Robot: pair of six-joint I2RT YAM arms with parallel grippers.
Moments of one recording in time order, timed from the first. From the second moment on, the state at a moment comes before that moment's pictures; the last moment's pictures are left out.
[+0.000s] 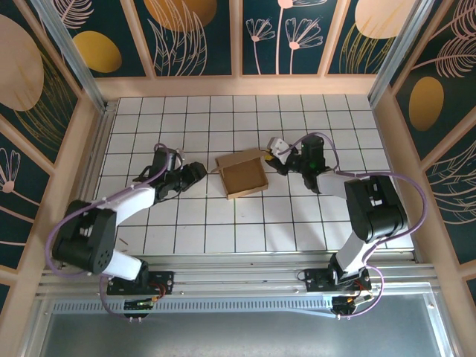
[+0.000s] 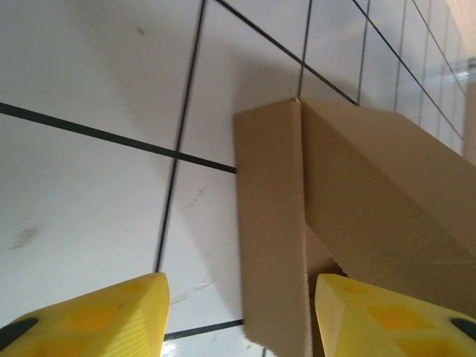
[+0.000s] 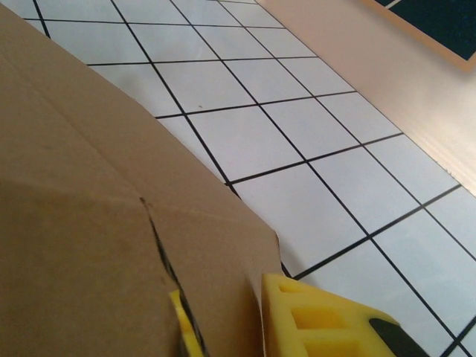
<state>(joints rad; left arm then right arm) -0.32 1.50 0.71 0.04 0.39 -0.88 0.30 1.68 0.77 0.48 -0.60 -0.61</state>
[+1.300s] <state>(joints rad) -0.32 1.86 0.77 0.36 0.55 -0.91 0.40 1.70 1.00 0.16 -0.47 -0.29</state>
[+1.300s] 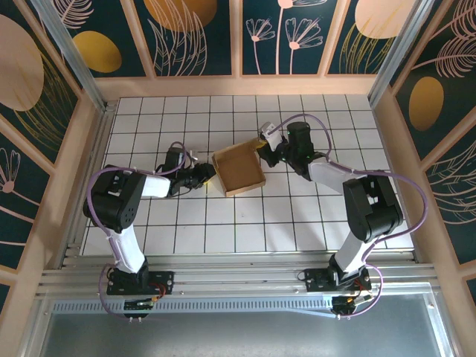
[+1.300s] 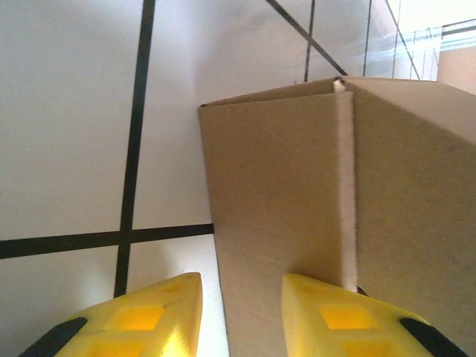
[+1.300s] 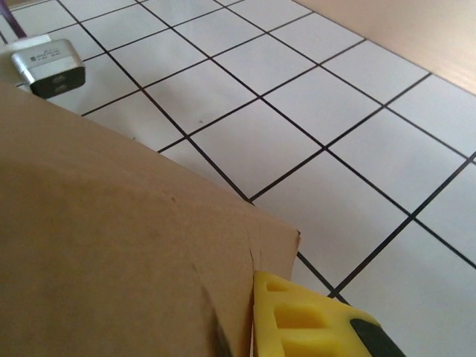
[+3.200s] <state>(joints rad) -0.31 1.86 0.82 0.32 0.53 -0.89 0.55 1.76 1.01 0.25 -0.09 0.09</state>
